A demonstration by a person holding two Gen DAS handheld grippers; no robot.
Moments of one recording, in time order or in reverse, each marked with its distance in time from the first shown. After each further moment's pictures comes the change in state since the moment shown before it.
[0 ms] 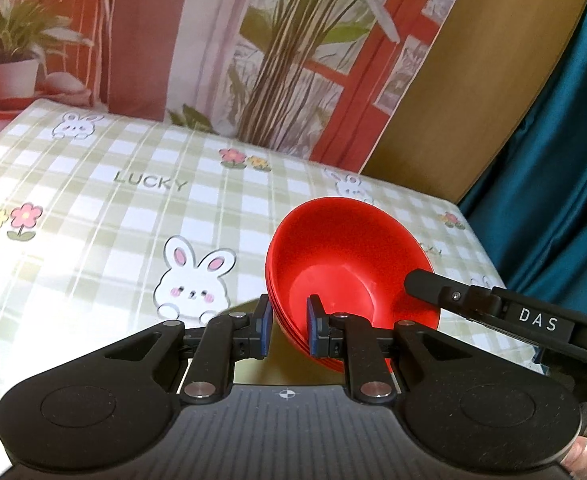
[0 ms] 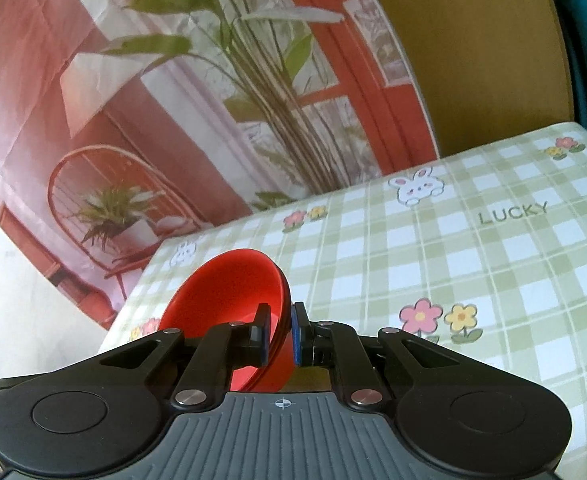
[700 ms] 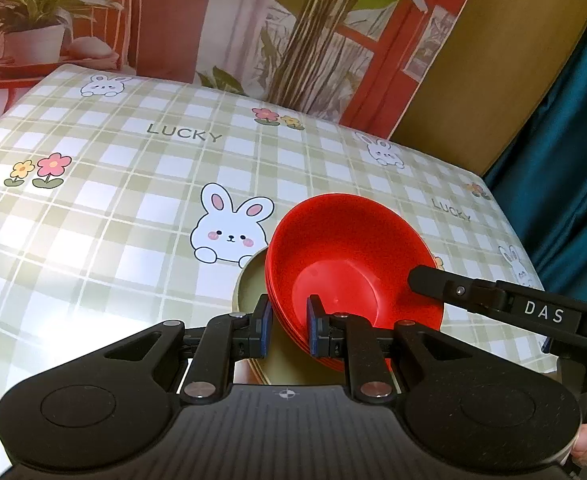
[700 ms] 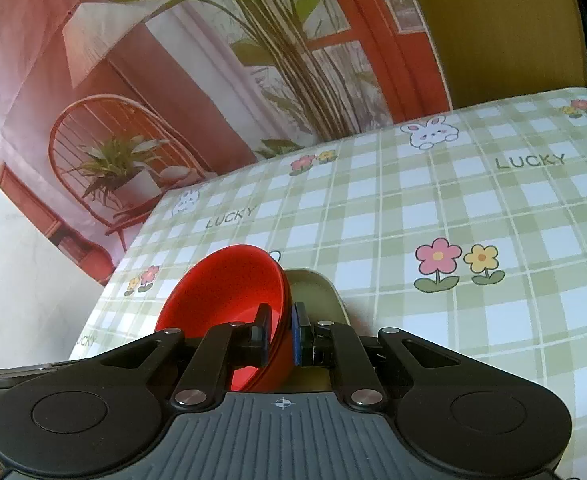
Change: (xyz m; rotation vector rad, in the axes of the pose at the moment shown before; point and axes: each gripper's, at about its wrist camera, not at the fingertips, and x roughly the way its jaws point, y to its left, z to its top) left arm -0.001 0.020 -0.027 -0.013 0.066 0.052; right arm 0.018 0.003 -0.030 -0.013 0.108 0.011
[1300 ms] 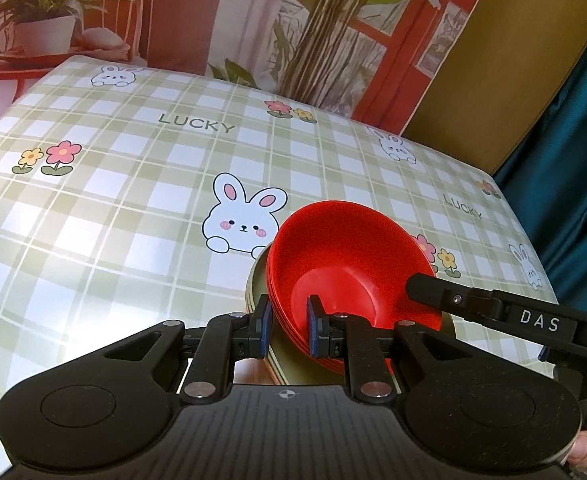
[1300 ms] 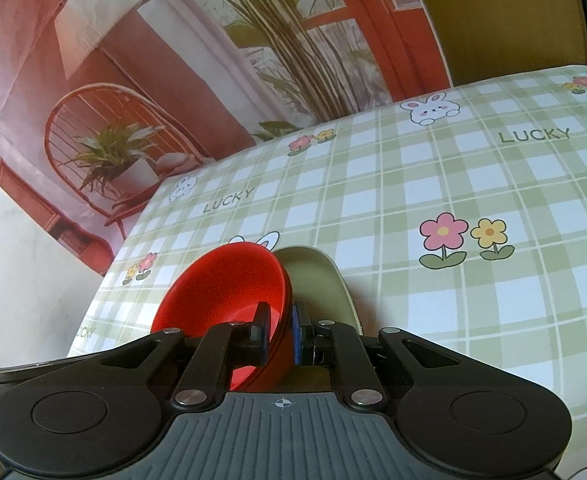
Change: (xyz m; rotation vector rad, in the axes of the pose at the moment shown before) left arm 0.003 0.005 -0.006 -0.019 0.013 0.019; right arm 0.010 -0.004 -0.008 0.020 0.036 0.008
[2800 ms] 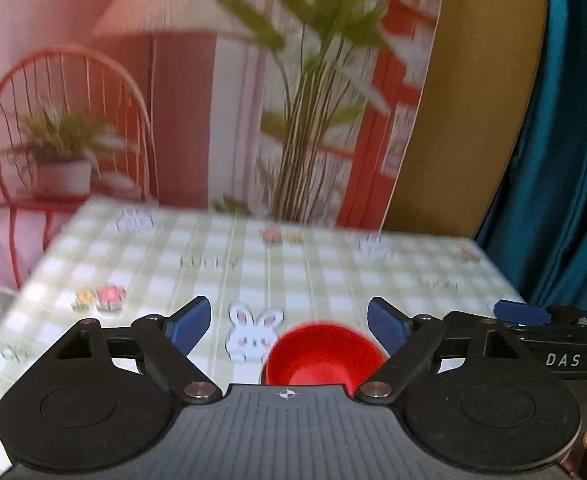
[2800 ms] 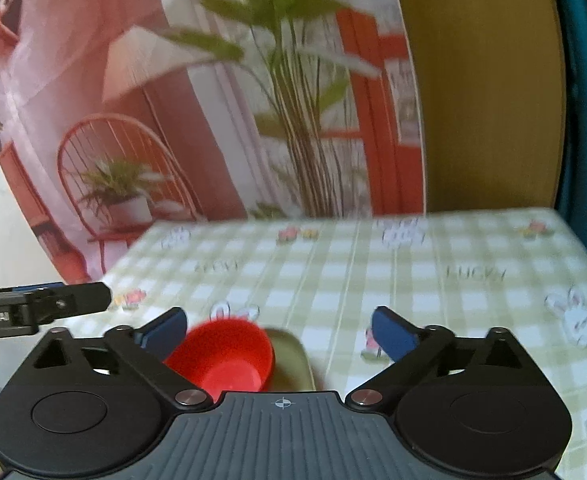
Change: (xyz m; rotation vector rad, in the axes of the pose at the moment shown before) left arm -0.118 -0.031 0.032 0.167 -0.302 0.056; right arm -0.106 0.046 0.028 -0.262 -0.224 -0.129
